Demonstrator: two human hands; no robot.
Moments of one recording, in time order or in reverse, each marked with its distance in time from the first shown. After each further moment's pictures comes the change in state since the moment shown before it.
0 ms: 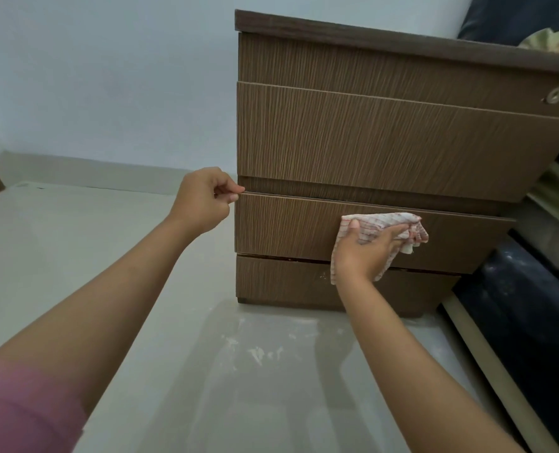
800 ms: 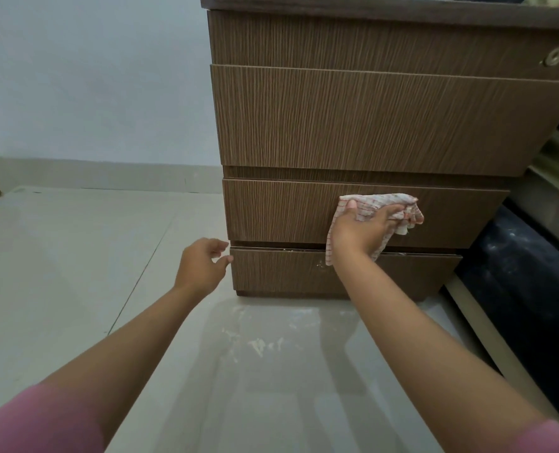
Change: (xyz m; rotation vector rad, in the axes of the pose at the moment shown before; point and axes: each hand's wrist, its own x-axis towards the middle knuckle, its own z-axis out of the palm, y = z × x) left_hand -0.074 -0.070 0.064 0.105 -0.088 -0.309; right_hand 0.019 0.001 0.004 0.068 -0.022 0.076
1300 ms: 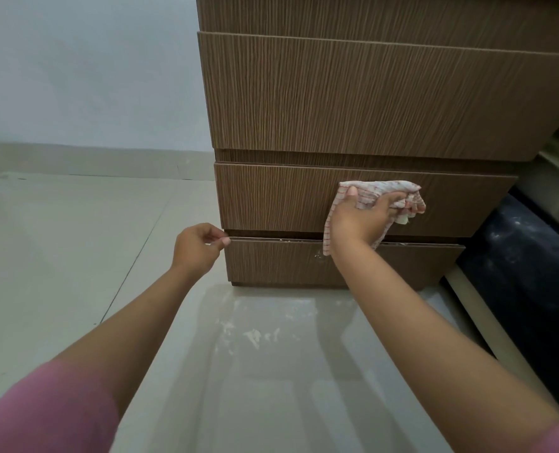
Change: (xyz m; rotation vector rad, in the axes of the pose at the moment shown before) left_hand 0.016 -0.003 0.008 -0.096 -0.023 -0.061; right_hand 0.006 0.008 0.005 -0.025 0.028 -0.005
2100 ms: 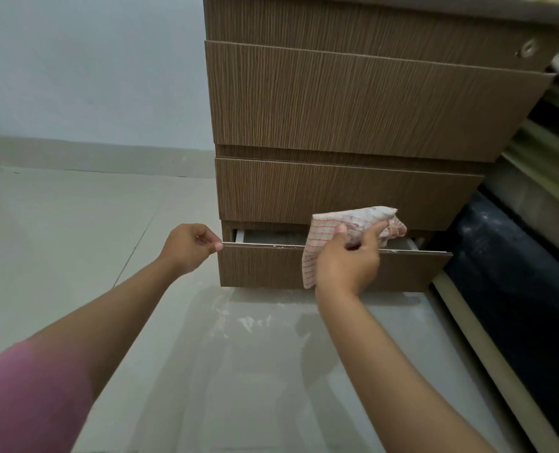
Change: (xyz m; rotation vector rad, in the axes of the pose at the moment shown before) left_hand -0.022 0.003 -0.026 0.104 -0.179 -0.003; right_hand -0.084 0.011 -0.054 0.097 0.041 -0.001
